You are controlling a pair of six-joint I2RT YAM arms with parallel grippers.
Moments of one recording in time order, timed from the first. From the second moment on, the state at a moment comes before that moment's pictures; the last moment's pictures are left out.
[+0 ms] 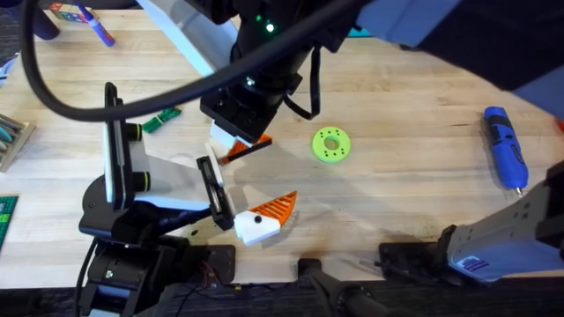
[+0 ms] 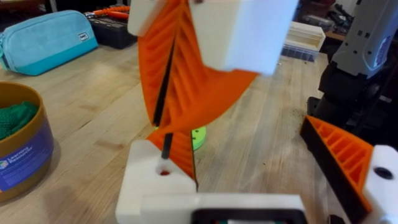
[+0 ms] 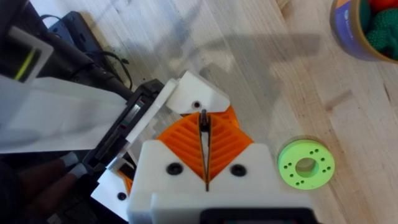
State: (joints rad) left arm -0.16 0.00 0.02 -0.11 1.03 -0.06; right arm 1.00 1.83 1.95 -1.34 -0.13 -0.01
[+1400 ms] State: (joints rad) left arm -0.16 0.00 0.02 -0.11 1.03 -0.06; right arm 0.99 1.86 2.01 -1.39 -0.18 0.02
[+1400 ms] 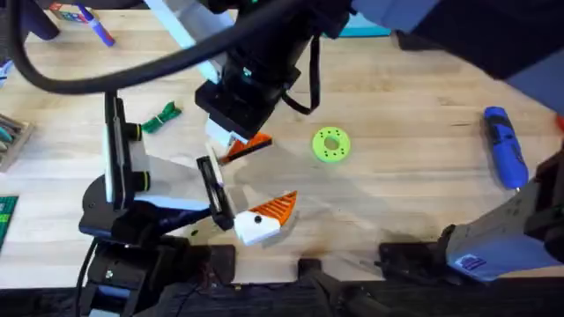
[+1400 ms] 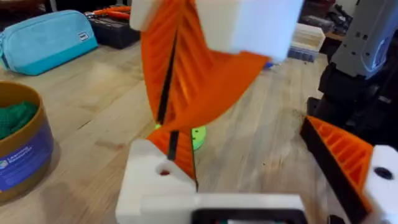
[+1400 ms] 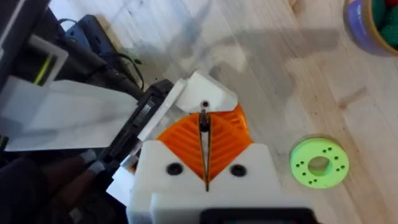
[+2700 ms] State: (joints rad) left arm -0.16 0.00 0.02 -0.11 1.03 -0.07; right arm 0.99 1.89 2.01 -1.37 -0.19 0.00
